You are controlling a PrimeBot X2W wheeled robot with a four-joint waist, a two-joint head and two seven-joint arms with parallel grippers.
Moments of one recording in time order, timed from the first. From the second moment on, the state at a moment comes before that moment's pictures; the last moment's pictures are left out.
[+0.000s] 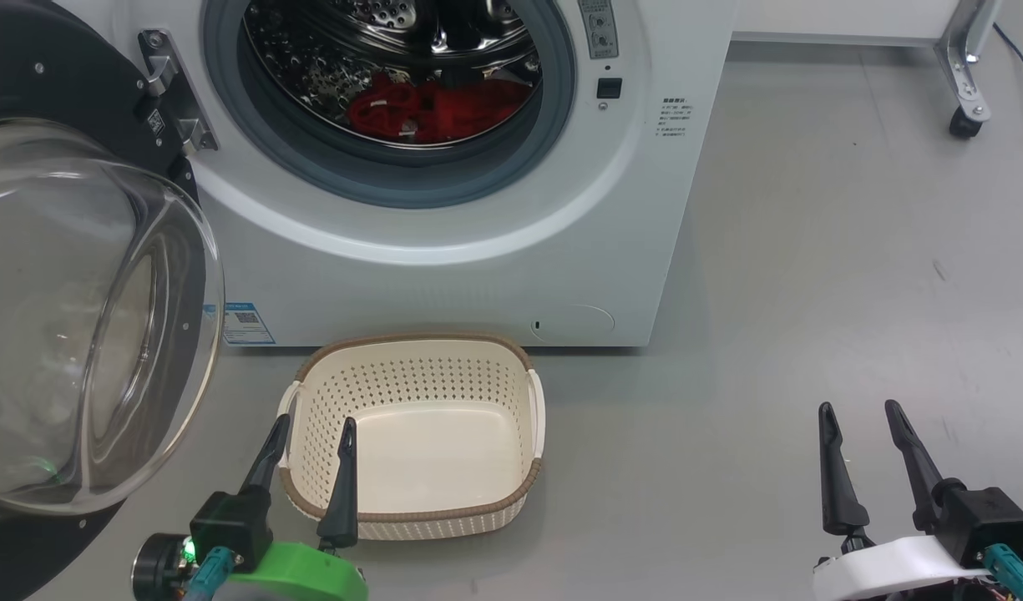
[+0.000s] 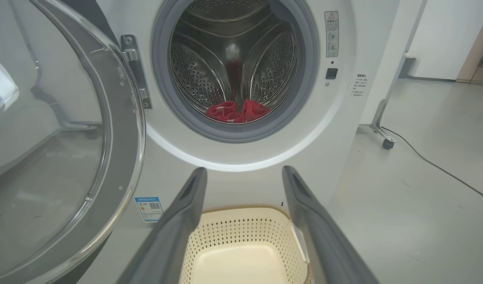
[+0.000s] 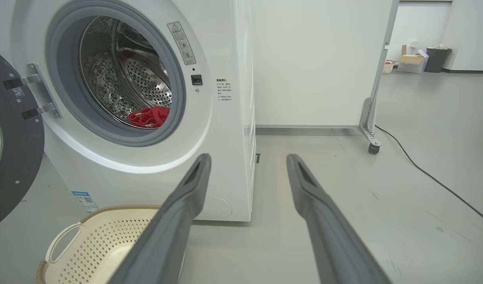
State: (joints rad) left arm 0.00 0.05 -0.27 0.18 -0.33 0.06 -0.24; right arm 0.15 -0.03 0.02 0.04 0.21 0.03 -0.26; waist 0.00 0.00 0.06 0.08
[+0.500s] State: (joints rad) left arm 0.00 0.05 -0.27 0.18 -0.31 0.07 -0.24; right arm 0.15 -0.03 0.03 0.04 0.22 0.03 -0.26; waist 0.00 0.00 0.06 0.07
